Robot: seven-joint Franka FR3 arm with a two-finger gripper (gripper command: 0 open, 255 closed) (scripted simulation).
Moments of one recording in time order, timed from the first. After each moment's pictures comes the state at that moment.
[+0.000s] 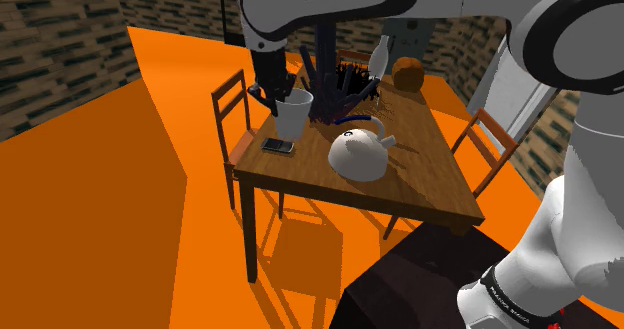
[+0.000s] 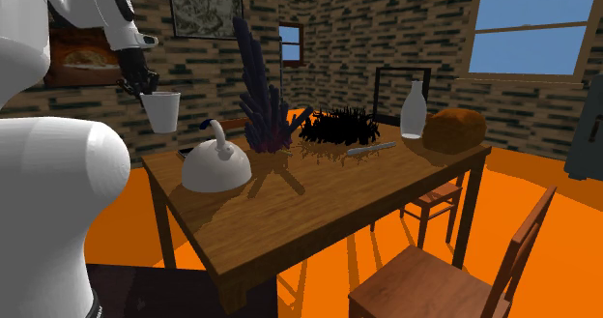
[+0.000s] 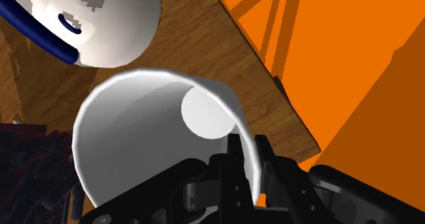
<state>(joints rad) 0.38 0.39 0.05 -1.41 -0.19 1.72 0.40</state>
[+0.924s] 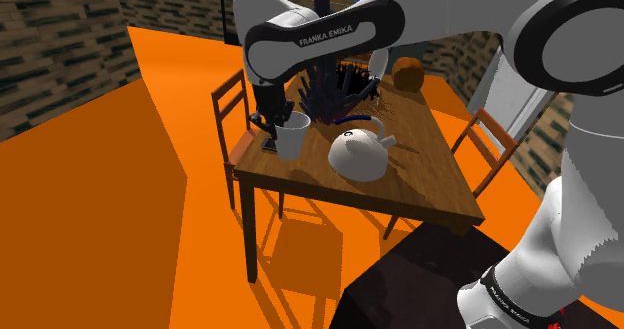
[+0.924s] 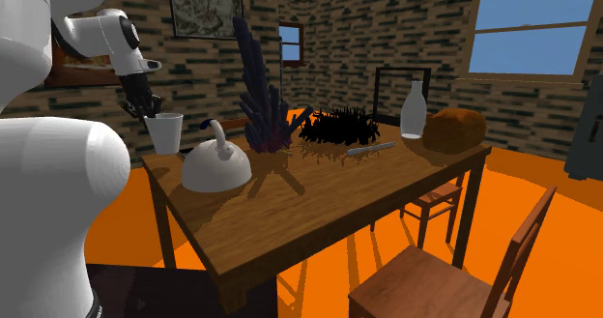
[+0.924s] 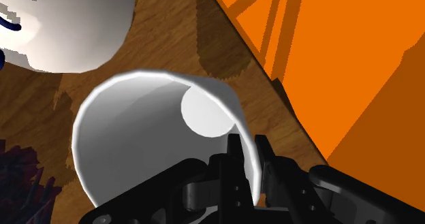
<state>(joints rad) 0.38 0.41 0.05 -1.56 -0.20 1.89 0.43</state>
